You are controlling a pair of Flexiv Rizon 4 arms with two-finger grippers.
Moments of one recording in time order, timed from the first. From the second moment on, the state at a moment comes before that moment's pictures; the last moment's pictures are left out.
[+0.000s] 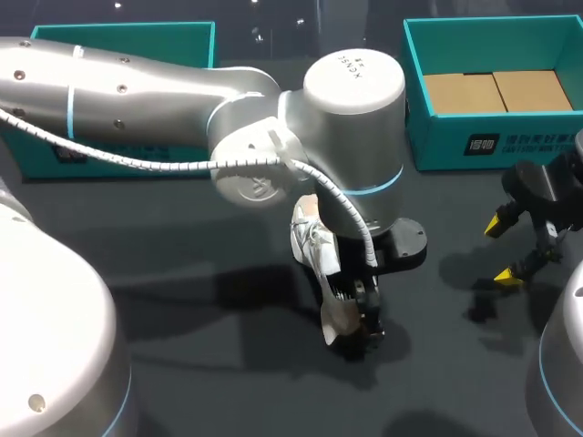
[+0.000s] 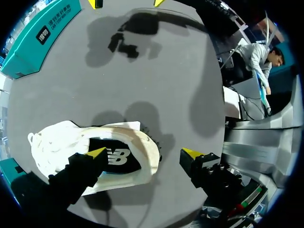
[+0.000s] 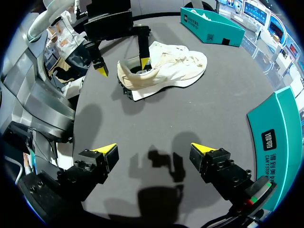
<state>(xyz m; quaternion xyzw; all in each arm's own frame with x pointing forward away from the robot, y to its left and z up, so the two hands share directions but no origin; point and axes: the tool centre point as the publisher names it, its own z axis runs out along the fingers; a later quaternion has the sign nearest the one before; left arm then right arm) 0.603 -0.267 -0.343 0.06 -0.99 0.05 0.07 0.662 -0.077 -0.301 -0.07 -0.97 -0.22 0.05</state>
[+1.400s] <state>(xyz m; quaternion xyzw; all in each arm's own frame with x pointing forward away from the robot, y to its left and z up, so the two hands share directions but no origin) 0.584 -0.259 -0.379 0.08 -1.00 -0.01 0.04 0.662 -0.077 -0.301 -0.07 -0.97 -0.22 0.05</state>
